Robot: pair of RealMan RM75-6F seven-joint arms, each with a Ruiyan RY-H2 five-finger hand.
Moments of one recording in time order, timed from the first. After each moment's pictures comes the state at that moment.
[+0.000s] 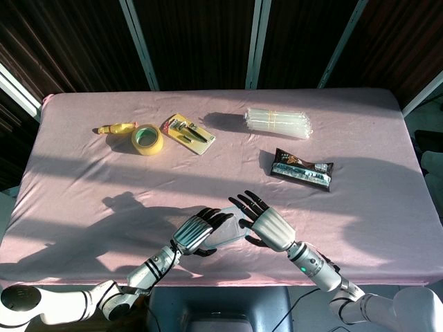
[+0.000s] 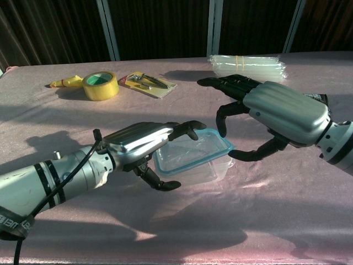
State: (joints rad) left arm -0.81 -1.78 -0.05 -1.33 1.49 0.92 0.02; right arm 0.59 -1.75 -0.01 -1.02 -1.82 1.40 0.03
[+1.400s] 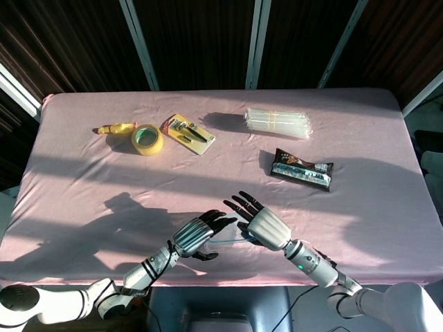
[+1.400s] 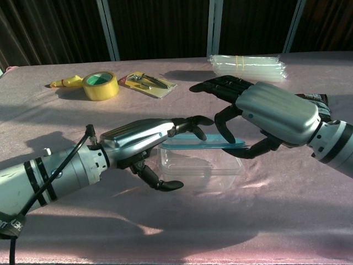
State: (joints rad) left arm -0.81 -1.76 -0.02 -1.29 1.61 1.01 -0.18; right arm 0.63 -1.77 -0.04 -0.93 -1.83 1.44 0.09
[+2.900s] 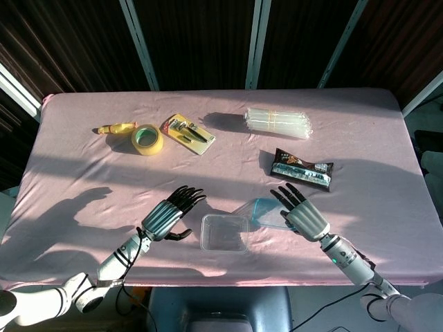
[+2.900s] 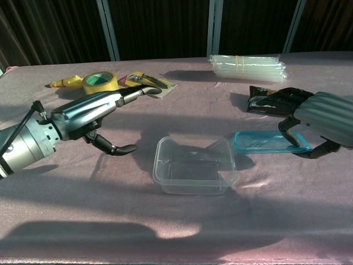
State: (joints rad) left arm -0.74 -1.66 -0.01 -1.22 1.62 1.14 -0.24; right arm 0.53 -1.69 -0.08 -0.78 -1.74 1.34 0.04
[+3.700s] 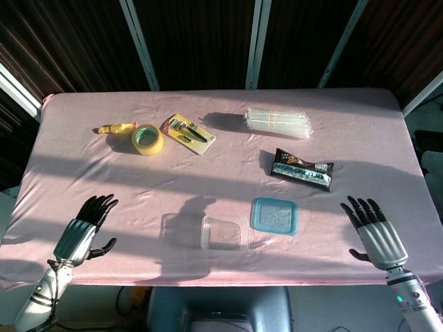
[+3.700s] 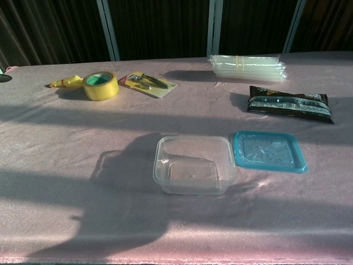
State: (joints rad) left arm -0.35 -1.30 0.13 -1.50 1.55 1.49 -0.08; right arm 0.21 -1.14 -0.11 -1.57 -1.47 1.45 -0.22
